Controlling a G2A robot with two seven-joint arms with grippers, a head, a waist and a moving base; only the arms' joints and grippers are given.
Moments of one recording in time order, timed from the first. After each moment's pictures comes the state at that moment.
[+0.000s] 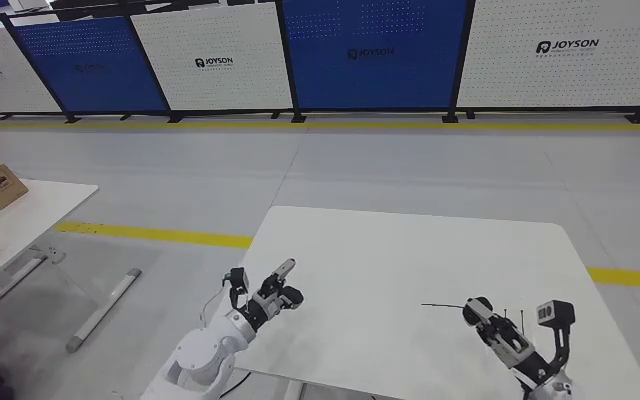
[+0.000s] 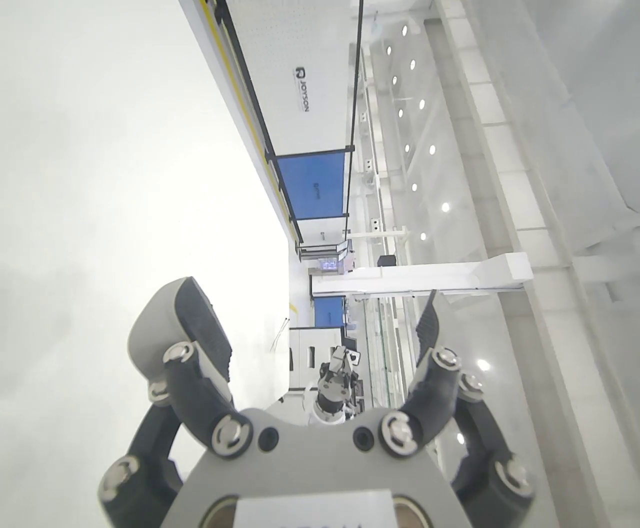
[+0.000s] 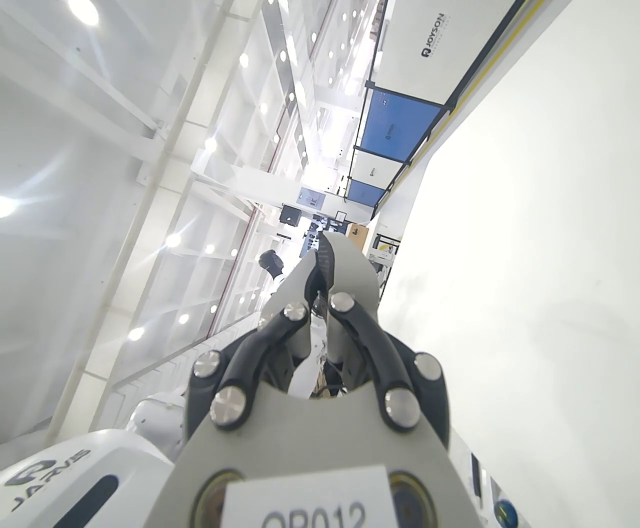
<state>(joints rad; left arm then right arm) 1.75 -1.14 -1.53 -1.79 -0.42 0.00 -0.44 -1.71 -1.11 1.45 -1.79 0.34 -0.29 0.53</state>
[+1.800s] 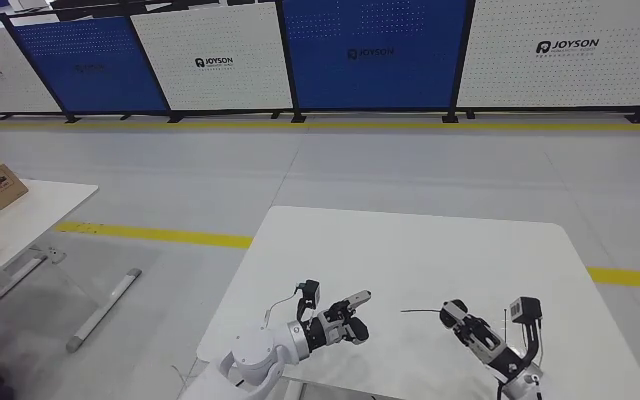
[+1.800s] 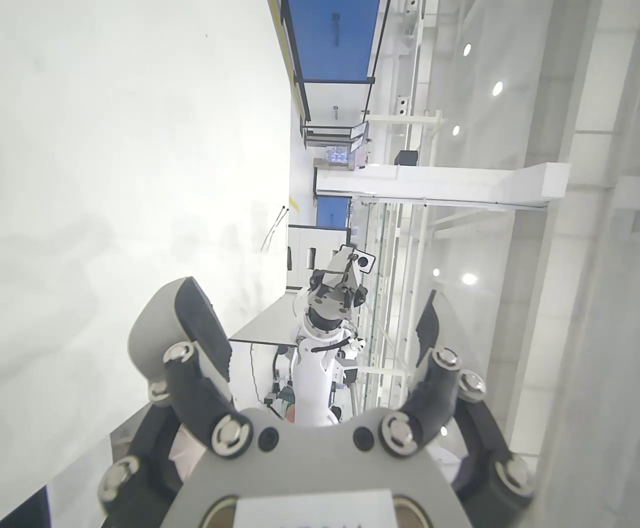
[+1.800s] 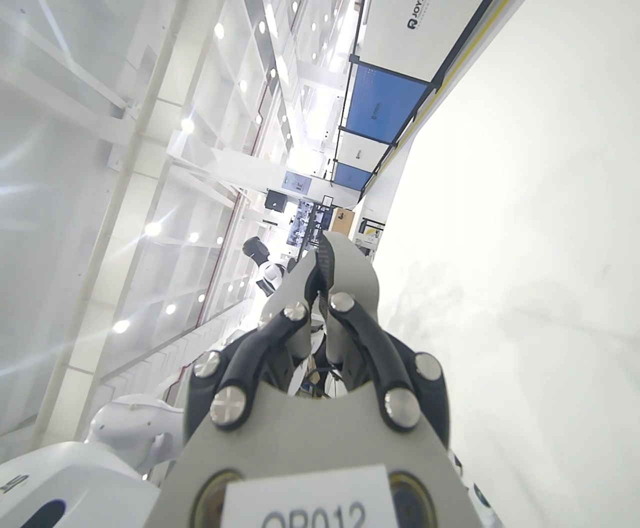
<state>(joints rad) 1.59 -1.16 -1.22 -1.75 -0.41 0.08 -0.55 -1.66 -1.12 1.36 -1.74 0.27 -0.26 0.53</state>
